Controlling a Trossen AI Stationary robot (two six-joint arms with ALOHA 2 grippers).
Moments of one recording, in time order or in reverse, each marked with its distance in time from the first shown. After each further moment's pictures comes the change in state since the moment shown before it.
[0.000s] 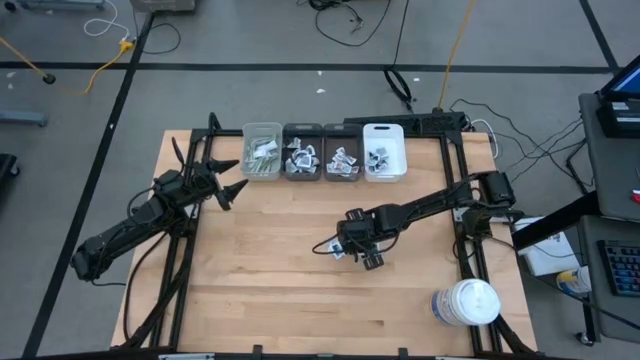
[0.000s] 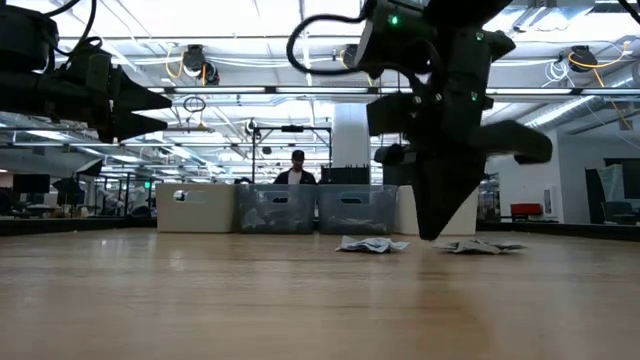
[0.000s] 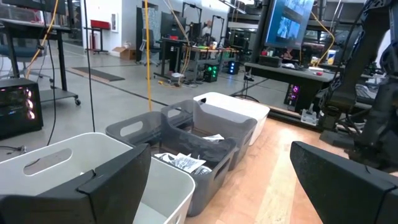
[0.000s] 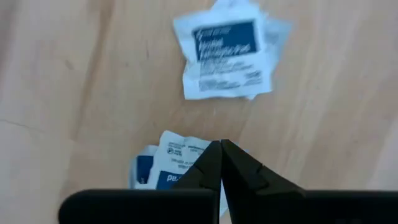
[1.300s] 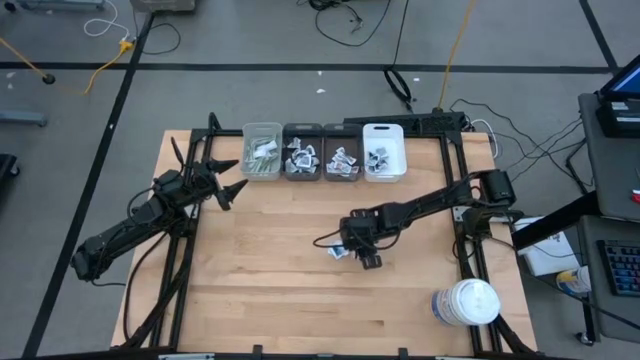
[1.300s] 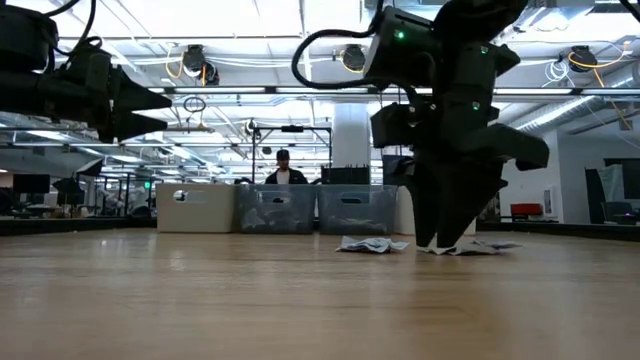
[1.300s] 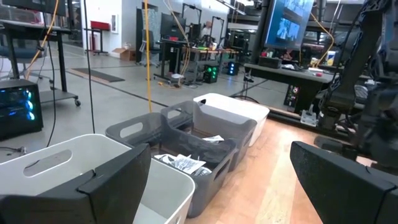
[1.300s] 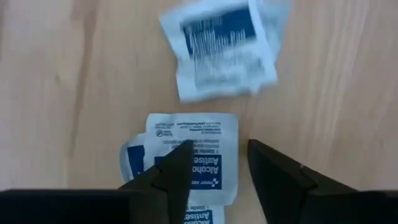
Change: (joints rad) left arm 0.000 0.000 0.000 0.003 0.001 0.000; right arm -0.027 -0.001 -0.084 0.093 -0.031 0.117
